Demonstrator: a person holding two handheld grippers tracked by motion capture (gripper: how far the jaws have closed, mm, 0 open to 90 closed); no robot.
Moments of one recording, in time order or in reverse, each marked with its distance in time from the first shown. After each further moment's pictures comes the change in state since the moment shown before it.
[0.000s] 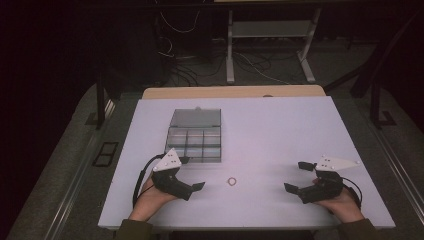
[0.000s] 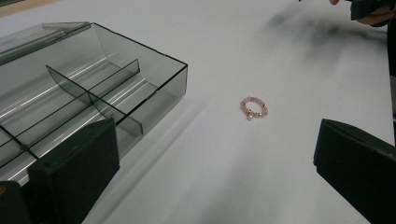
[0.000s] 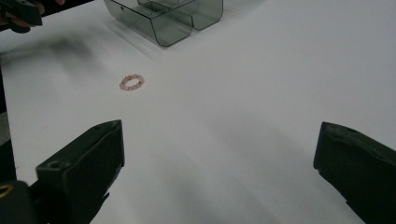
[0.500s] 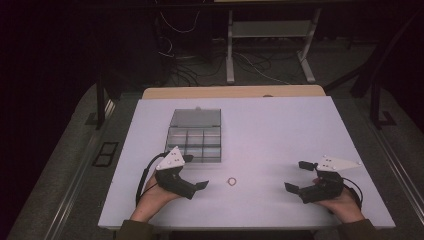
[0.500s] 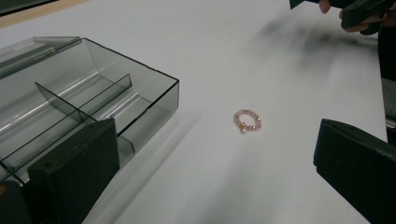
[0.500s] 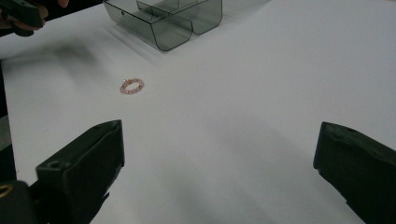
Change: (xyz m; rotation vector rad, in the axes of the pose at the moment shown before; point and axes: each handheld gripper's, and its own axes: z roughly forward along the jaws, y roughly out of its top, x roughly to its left) left arm -0.003 0.008 0.005 -0.022 -0.016 0.013; right arm 0.000 -0.001 -0.001 -0.017 -0.001 0.002
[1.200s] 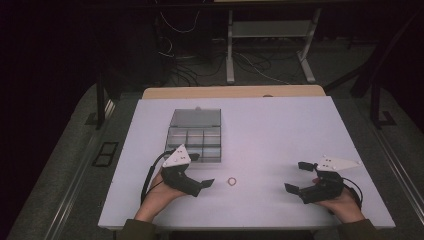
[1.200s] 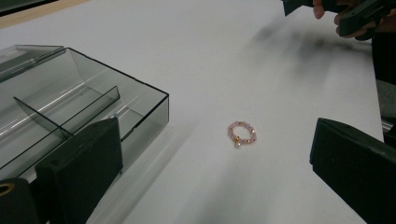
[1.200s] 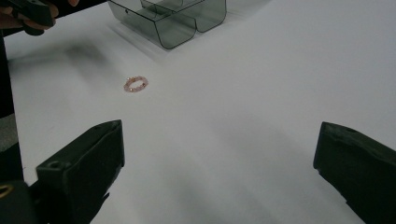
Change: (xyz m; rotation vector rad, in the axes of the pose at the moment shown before) left arm -0.001 0.008 0.013 0.003 -0.029 0.004; right arm -0.001 0.000 0.000 0.006 0.015 -0.001
